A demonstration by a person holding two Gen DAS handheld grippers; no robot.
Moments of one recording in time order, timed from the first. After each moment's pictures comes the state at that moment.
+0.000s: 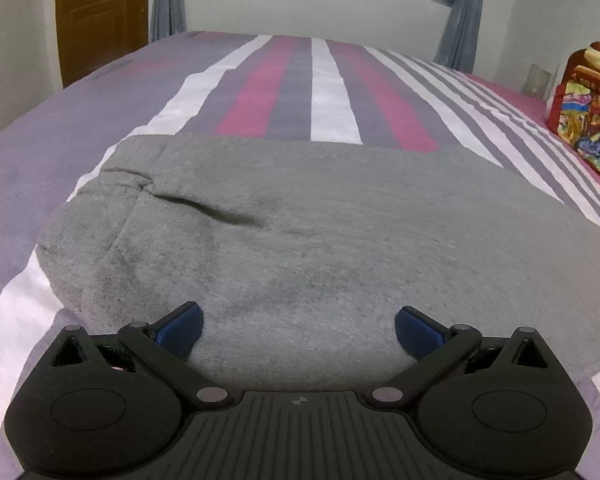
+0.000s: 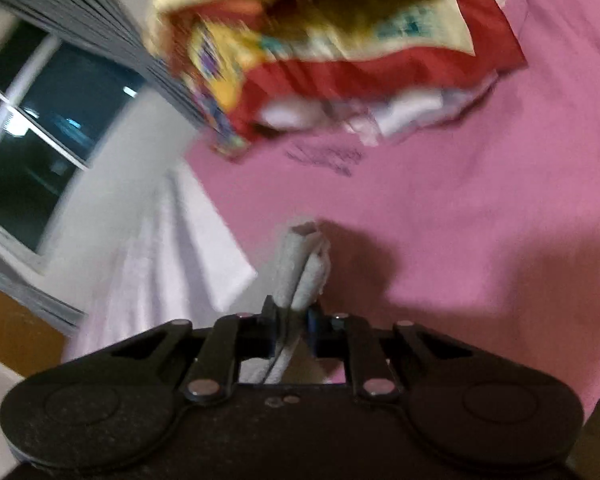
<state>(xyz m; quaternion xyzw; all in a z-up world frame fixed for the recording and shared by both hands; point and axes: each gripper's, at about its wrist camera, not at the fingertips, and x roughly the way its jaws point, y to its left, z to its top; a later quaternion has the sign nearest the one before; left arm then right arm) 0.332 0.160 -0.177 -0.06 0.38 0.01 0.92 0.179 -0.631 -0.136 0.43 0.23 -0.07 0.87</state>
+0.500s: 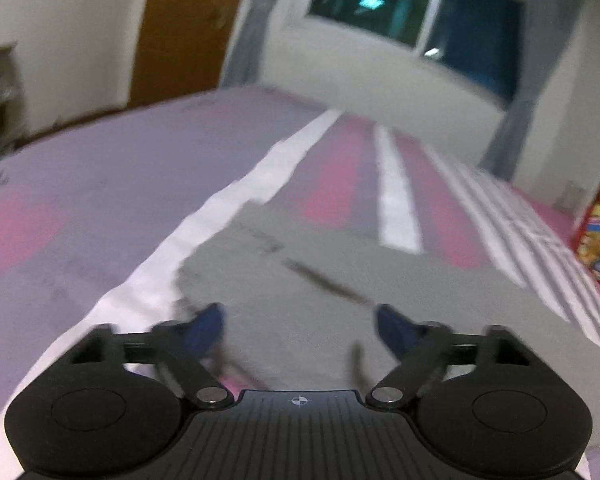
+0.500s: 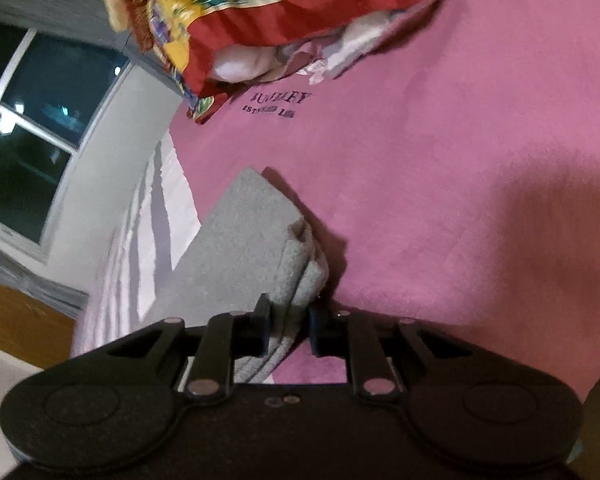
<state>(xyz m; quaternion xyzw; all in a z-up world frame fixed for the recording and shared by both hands) 0.290 0.230 -0.147 -0.17 0.29 0.10 0.94 0.185 -0.653 -0.197 0.49 0.29 -0.06 0.82</state>
